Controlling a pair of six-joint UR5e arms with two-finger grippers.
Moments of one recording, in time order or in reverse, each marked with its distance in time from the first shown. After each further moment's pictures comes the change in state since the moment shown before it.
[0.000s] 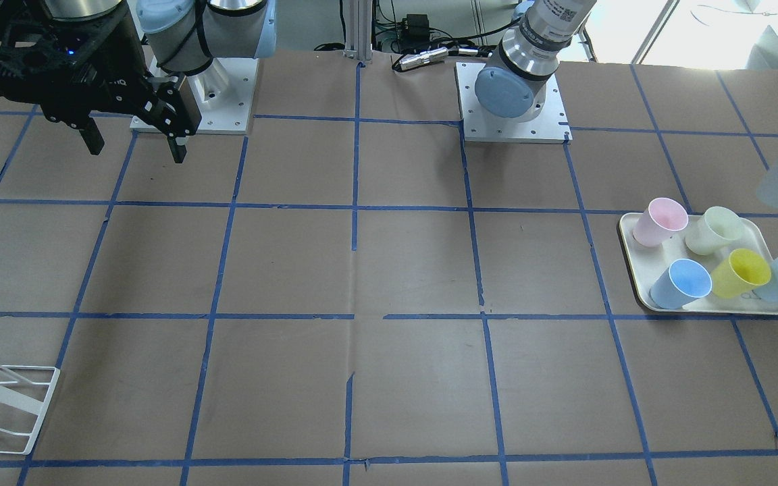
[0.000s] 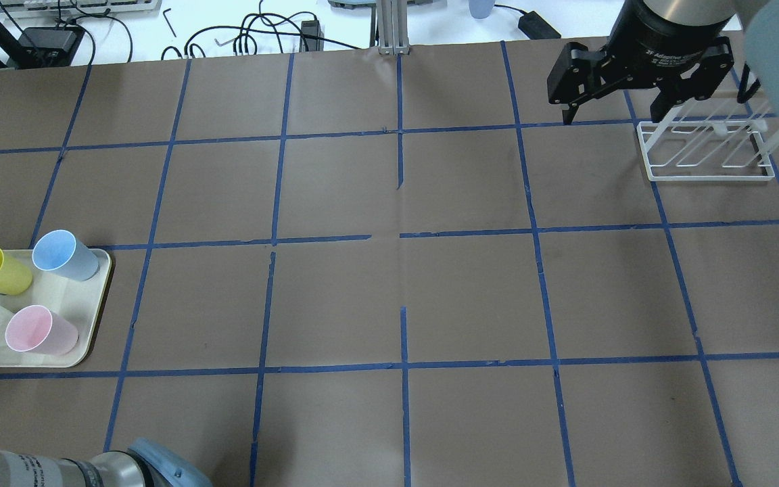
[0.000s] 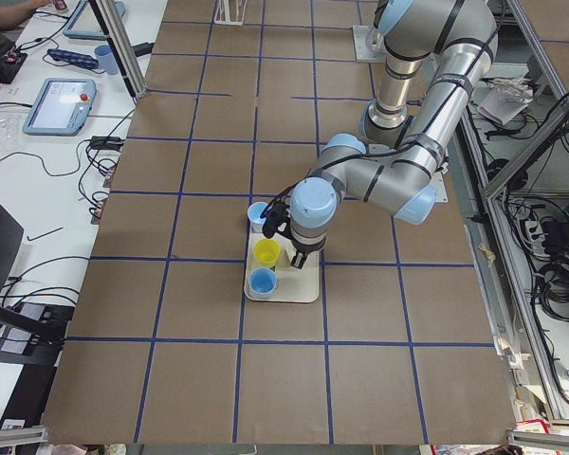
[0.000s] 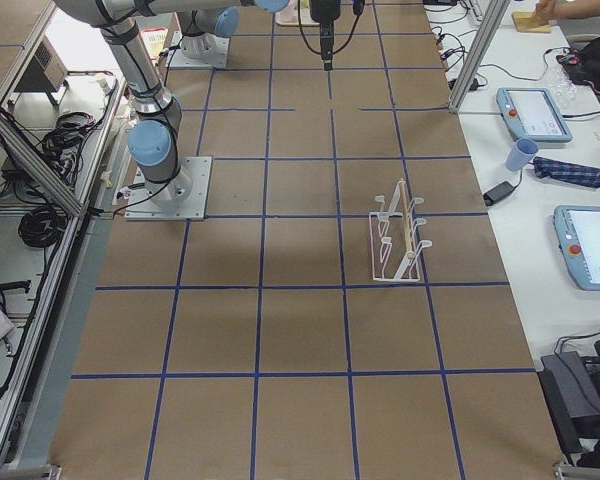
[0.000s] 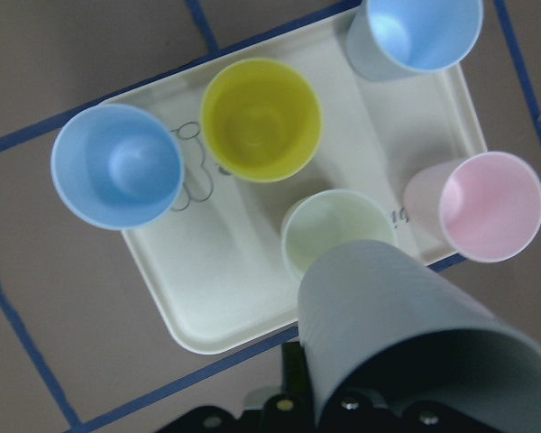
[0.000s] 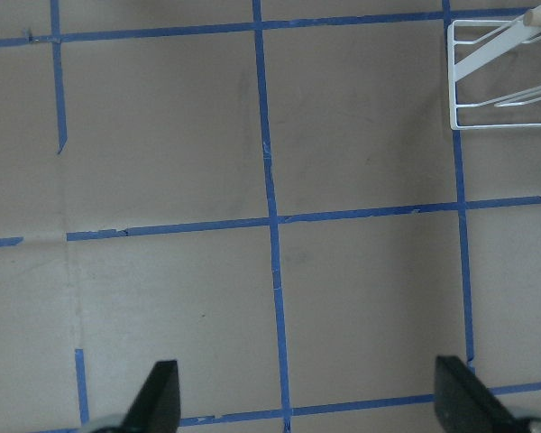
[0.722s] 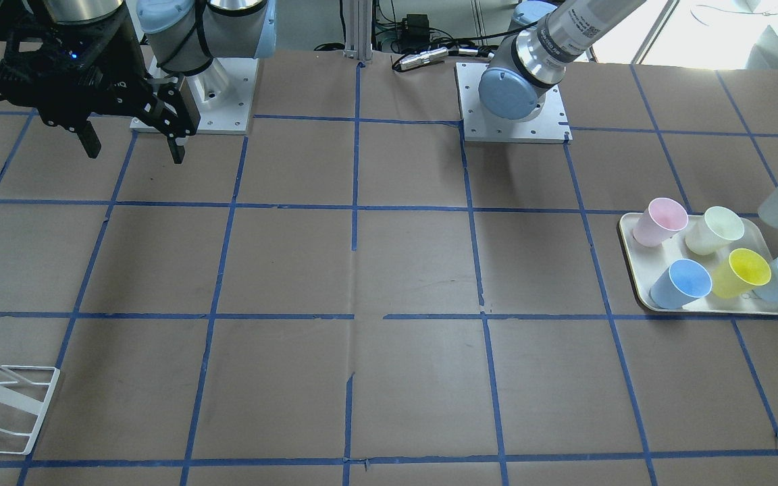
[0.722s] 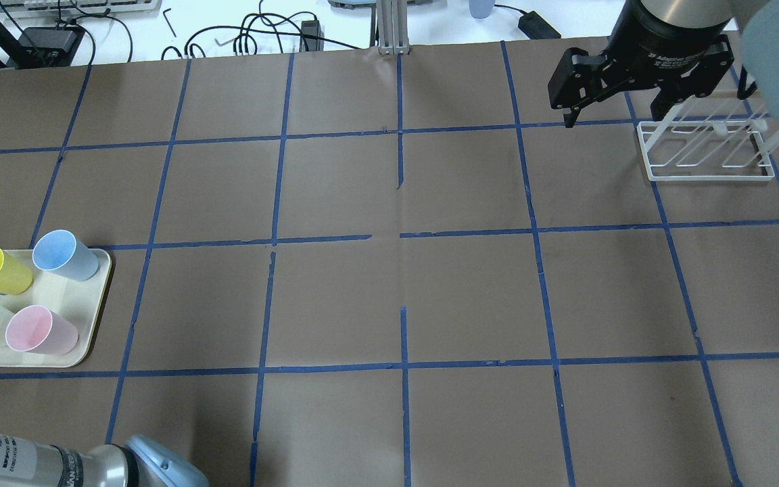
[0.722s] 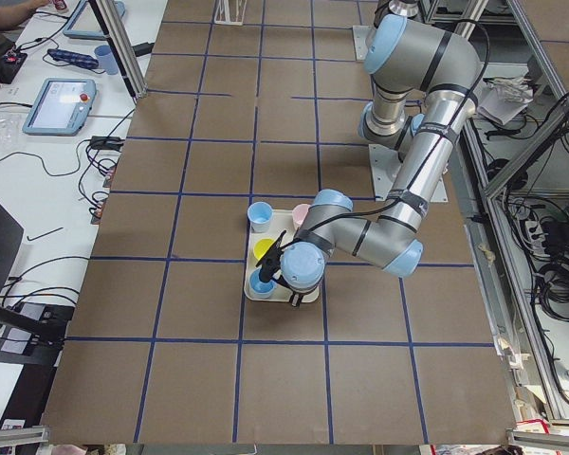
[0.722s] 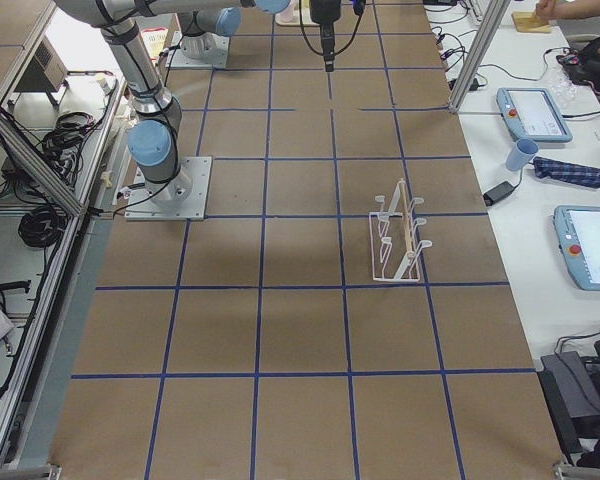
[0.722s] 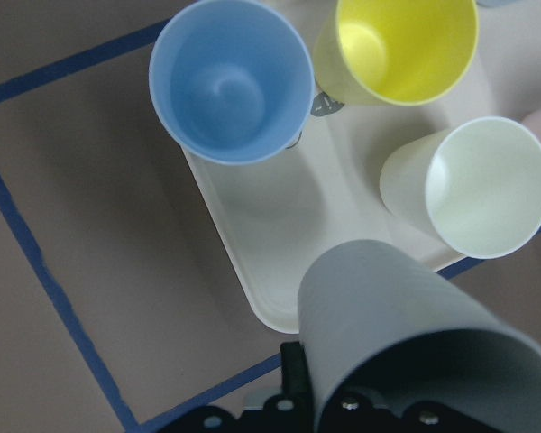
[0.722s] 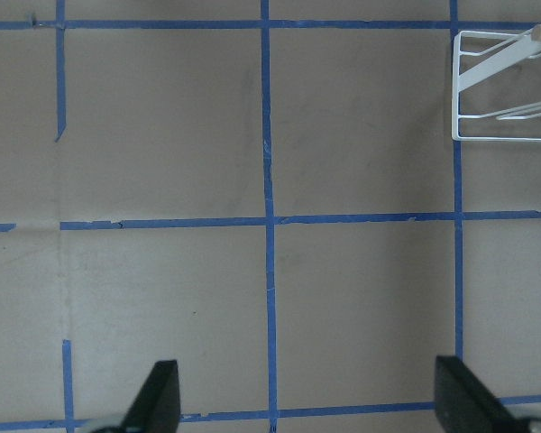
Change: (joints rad) left arm 0.019 -0.193 0.076 0.024 0.014 -0.021; right arm 0.000 0.001 0.005 -0.007 -0.003 -0.046
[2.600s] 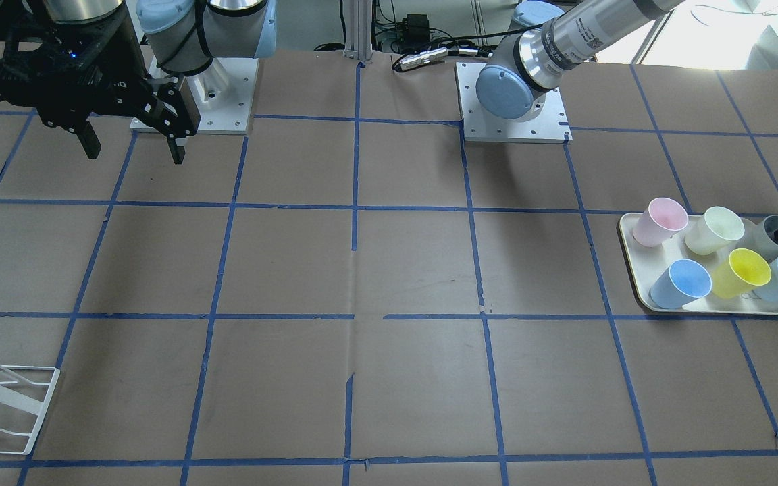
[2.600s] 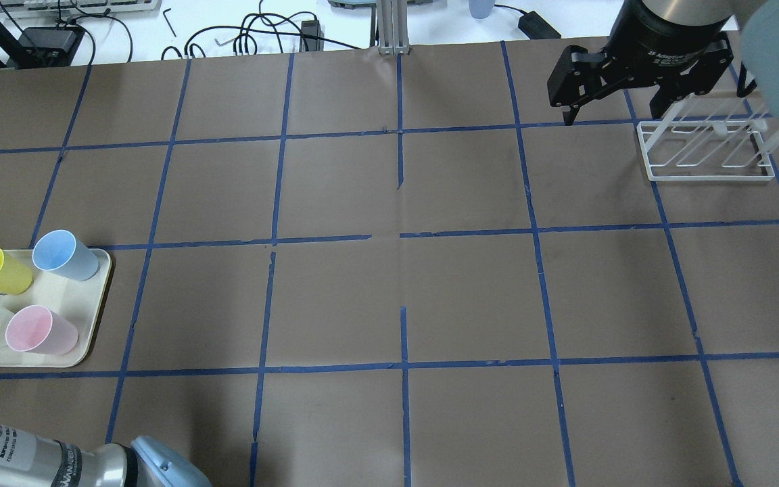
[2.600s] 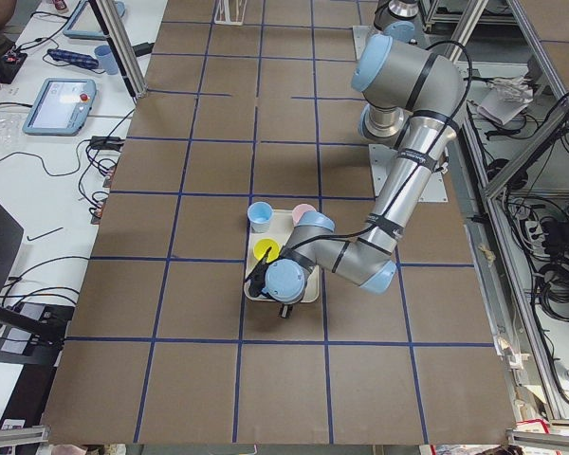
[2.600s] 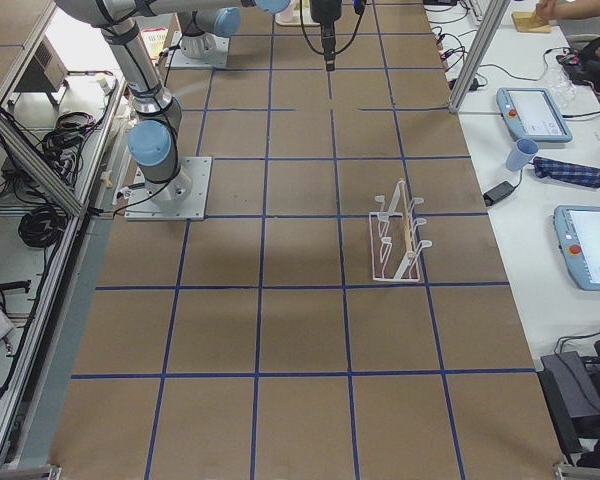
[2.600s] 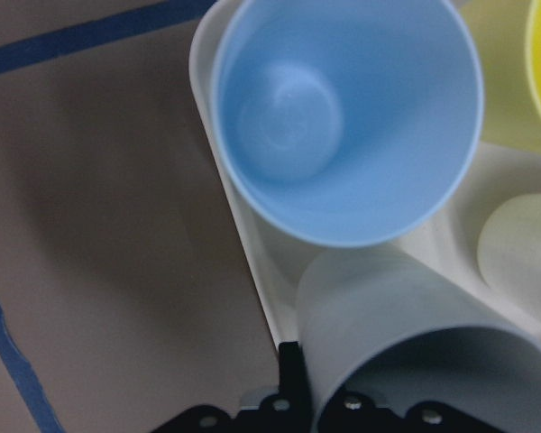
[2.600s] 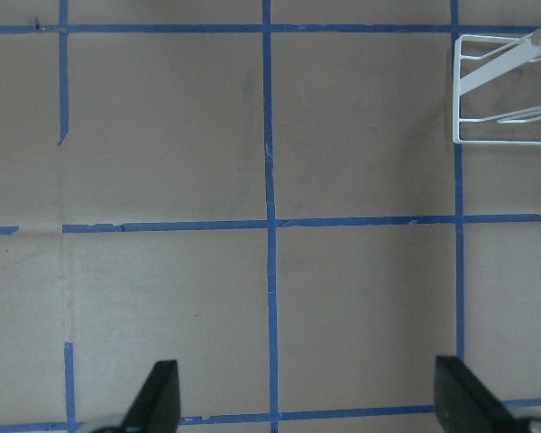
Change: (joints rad) left arm -0.035 -0.102 -0.018 0.124 0.018 -0.087; right arm 0.000 0.002 -0.004 -0.003 0.002 -0.001
